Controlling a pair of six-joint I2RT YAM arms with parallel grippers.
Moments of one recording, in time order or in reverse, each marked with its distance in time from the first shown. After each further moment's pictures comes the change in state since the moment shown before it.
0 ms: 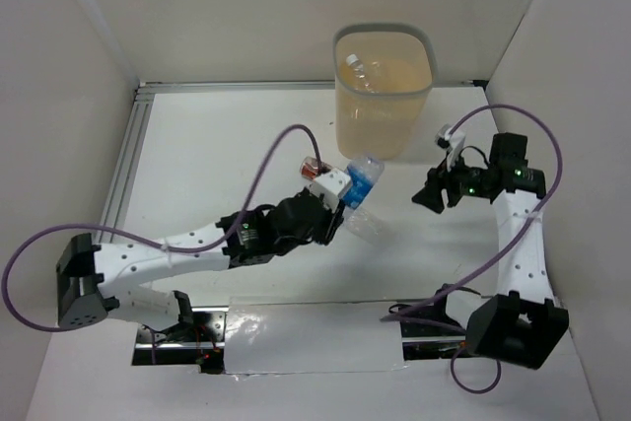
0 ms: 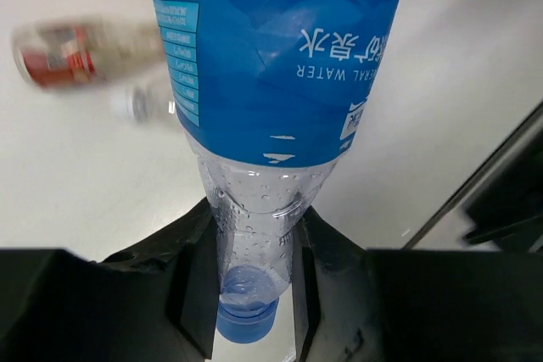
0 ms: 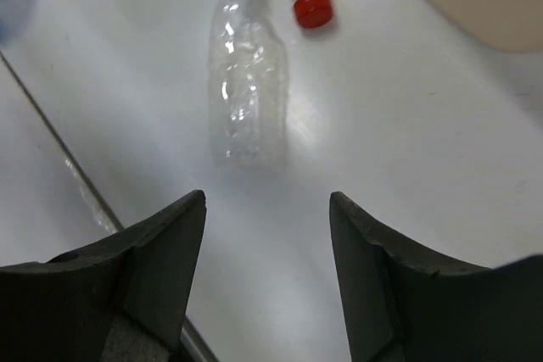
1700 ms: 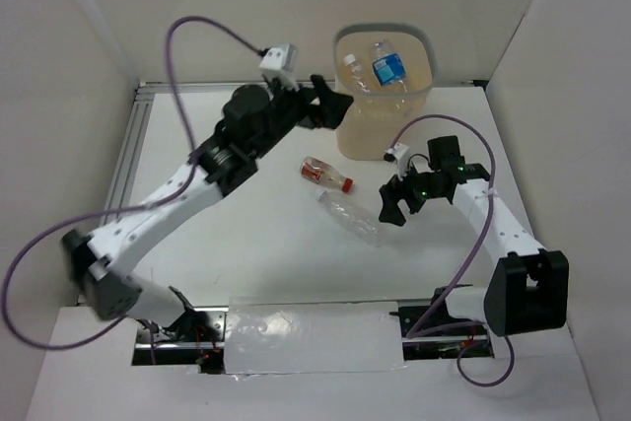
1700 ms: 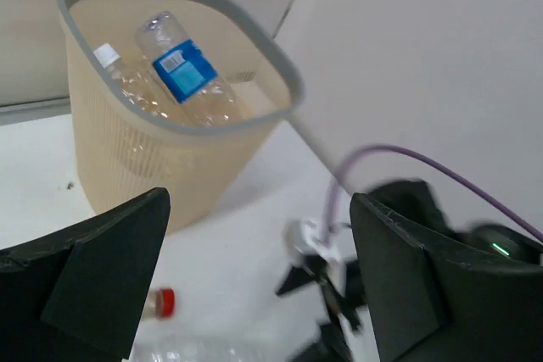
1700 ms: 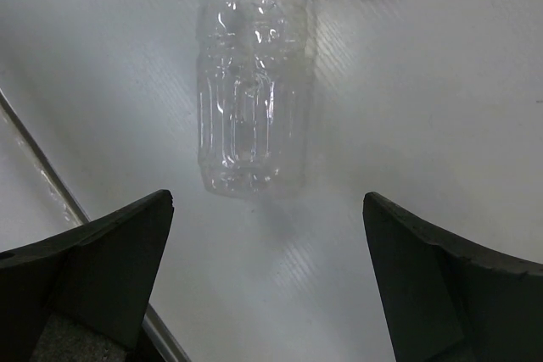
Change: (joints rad) left arm 0.459 0.189 0.533 0.266 0.297 -0.125; right arm 0.389 0.107 -0.219 0.294 0.277 0.193
